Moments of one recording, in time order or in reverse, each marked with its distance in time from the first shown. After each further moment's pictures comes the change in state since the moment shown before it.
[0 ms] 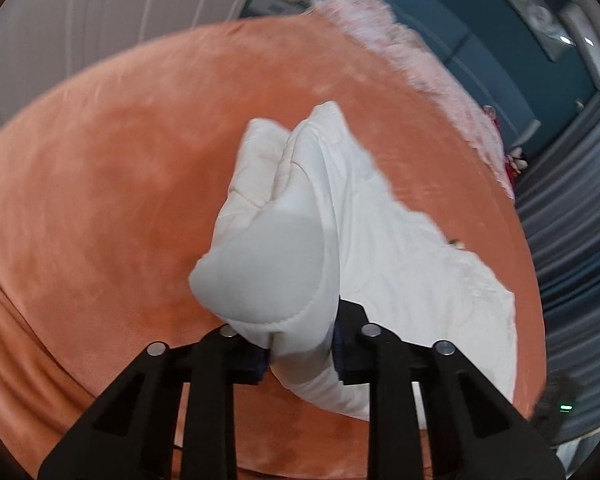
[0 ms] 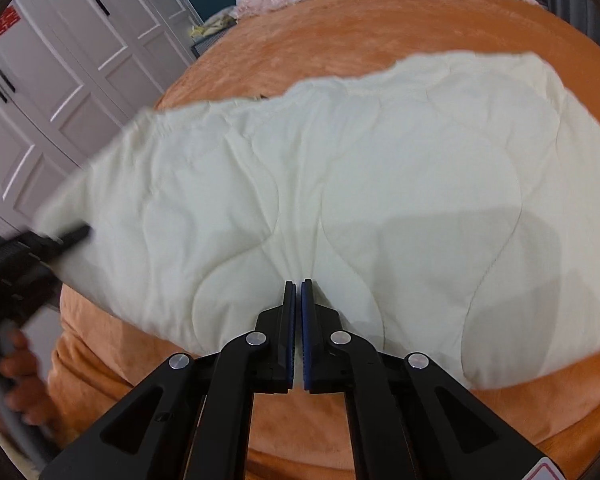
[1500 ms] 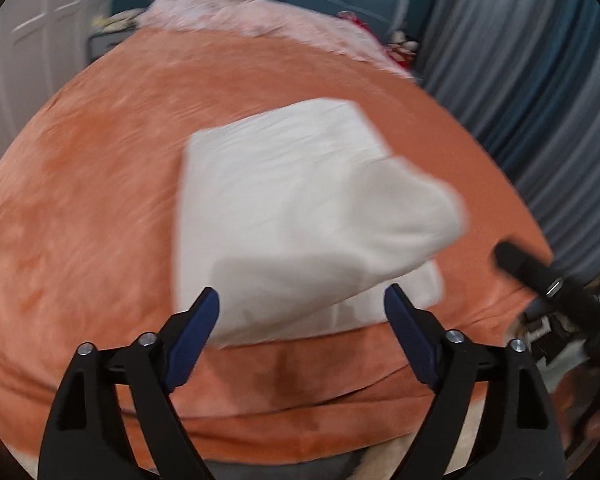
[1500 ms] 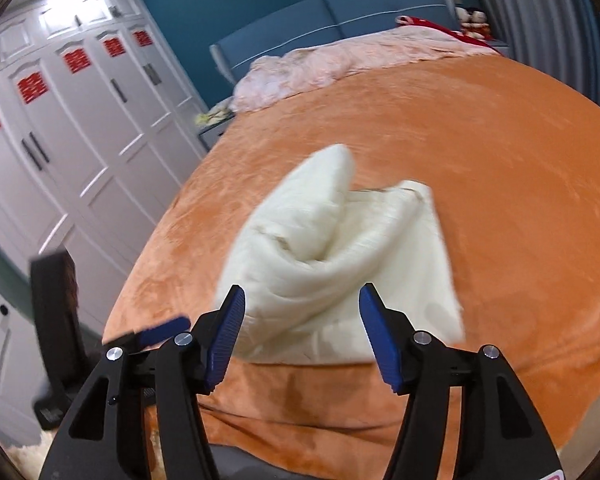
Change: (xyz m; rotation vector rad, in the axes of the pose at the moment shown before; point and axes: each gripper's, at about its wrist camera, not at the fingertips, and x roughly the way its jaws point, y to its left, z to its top) left arm -0.015 -0.193 -0.114 0.487 0.123 -0.111; right arm -0.200 -0.069 0.000 0.025 -0.295 0.050
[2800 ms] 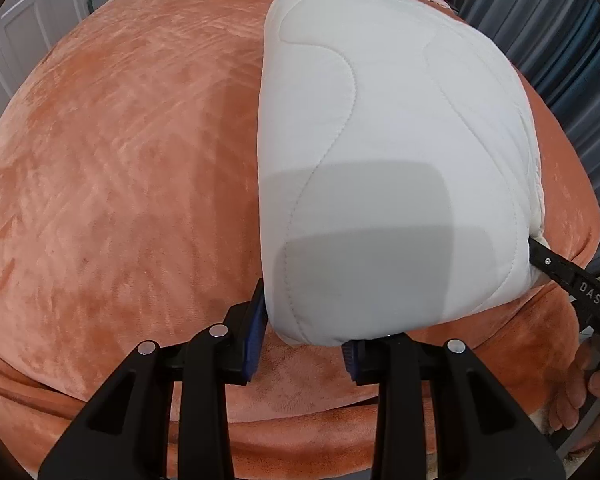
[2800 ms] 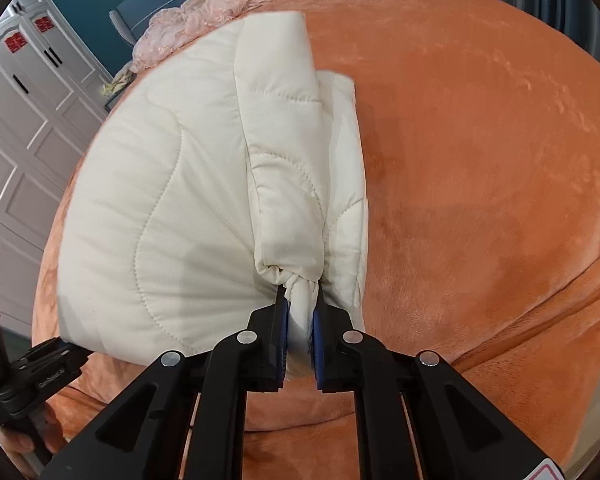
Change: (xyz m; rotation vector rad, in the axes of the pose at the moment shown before) left arm 0.107 0.011 -0.025 0.038 0.247 0.122; right arm 0.089 -0.129 -0.041 0.184 0.210 -0.250
